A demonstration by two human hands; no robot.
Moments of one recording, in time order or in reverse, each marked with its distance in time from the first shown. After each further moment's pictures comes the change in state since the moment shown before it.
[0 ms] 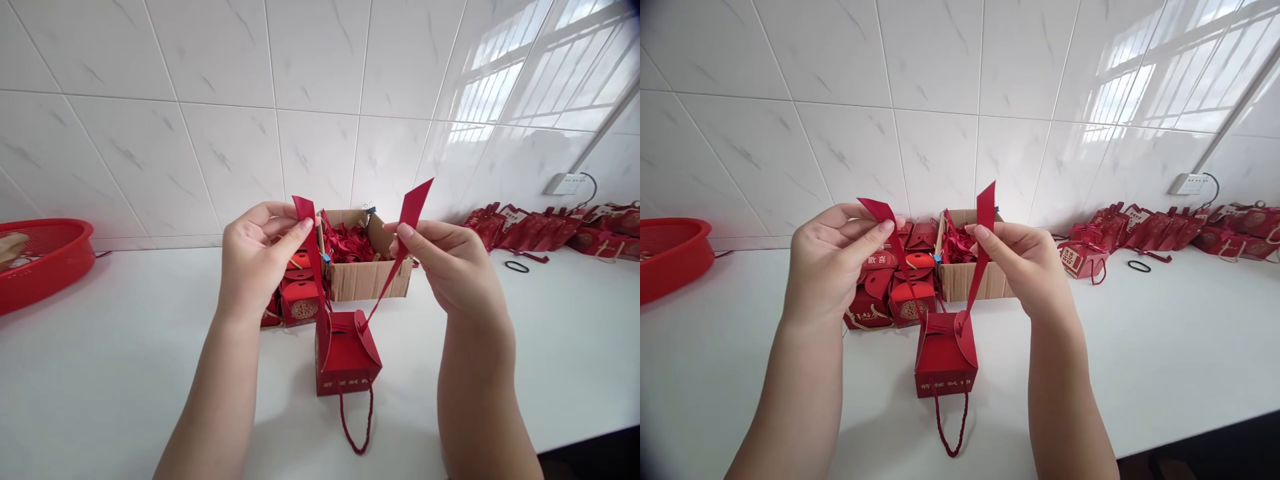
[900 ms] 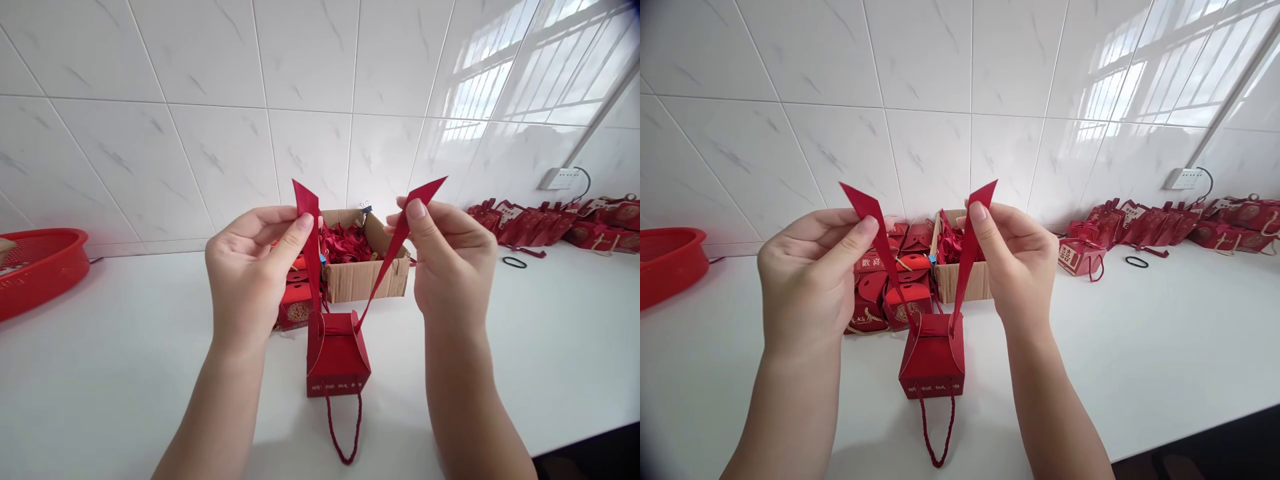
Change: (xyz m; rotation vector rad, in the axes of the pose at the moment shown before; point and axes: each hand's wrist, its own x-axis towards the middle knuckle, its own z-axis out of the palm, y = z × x) left_hand -0.018 0.008 0.019 0.014 0.144 0.110; right_hand -0.006 -0.005 0.027 0.022 0.285 -0.274
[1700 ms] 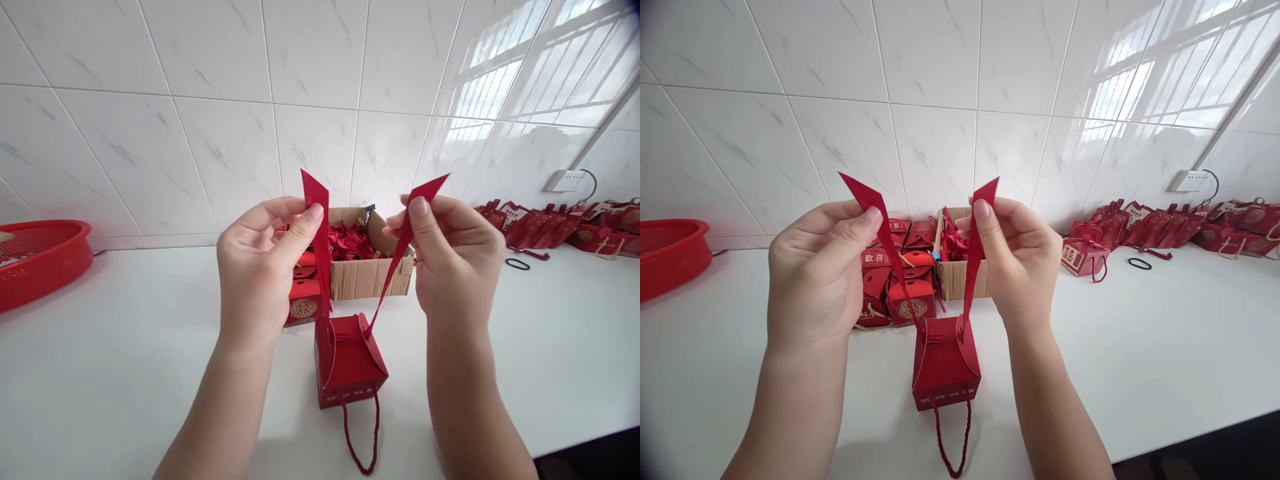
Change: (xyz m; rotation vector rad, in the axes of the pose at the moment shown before) left_hand 0.002 -0.001 -0.004 -0.072 -0.040 -0.012; right_hand -0.003 -0.002 0.006 0.042 0.021 0.030
